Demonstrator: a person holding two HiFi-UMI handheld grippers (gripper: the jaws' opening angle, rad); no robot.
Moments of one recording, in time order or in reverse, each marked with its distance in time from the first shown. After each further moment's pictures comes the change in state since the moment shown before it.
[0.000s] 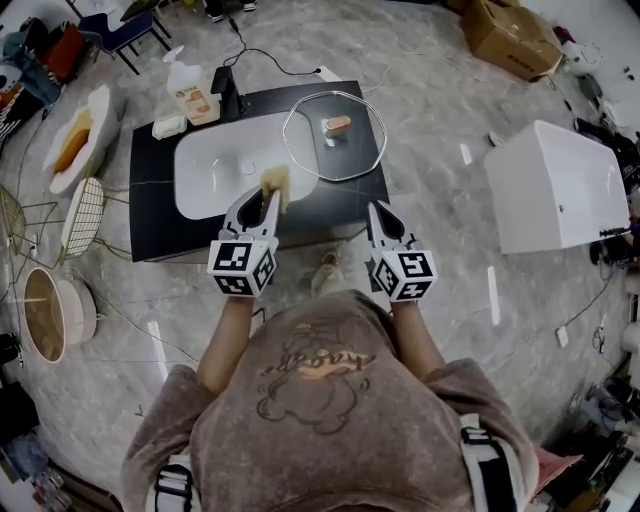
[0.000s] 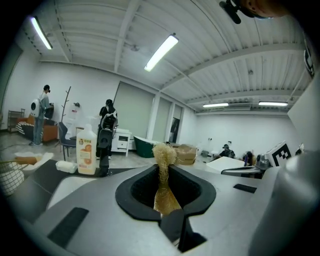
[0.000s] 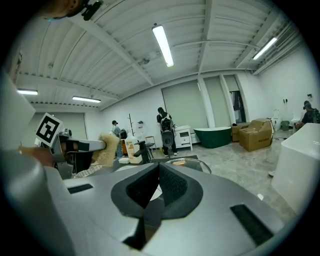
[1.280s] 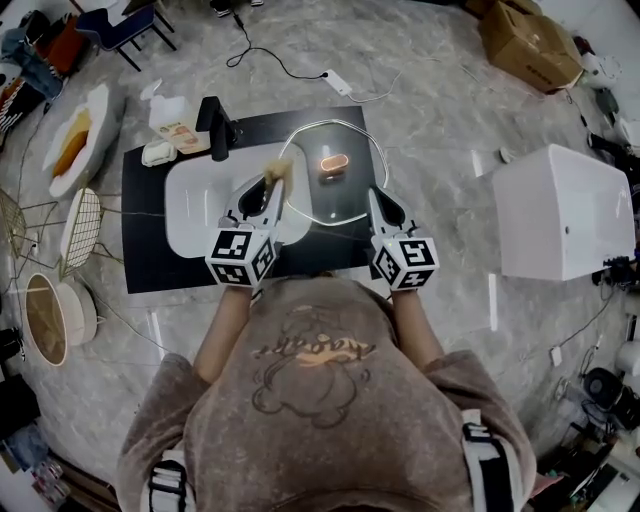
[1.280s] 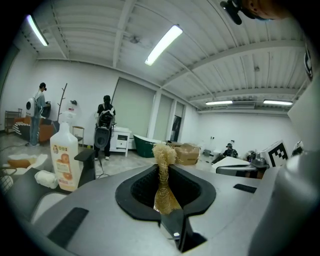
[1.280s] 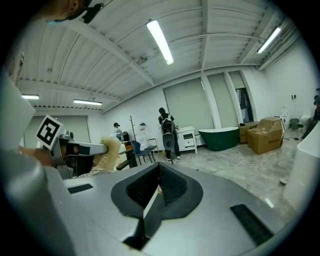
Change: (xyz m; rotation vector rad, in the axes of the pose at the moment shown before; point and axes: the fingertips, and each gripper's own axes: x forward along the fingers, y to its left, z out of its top) left arm 0.159 0.052 0.042 -0.001 0.023 0.002; right arm 0.152 -0.085 0.057 0.002 -0.016 0.064
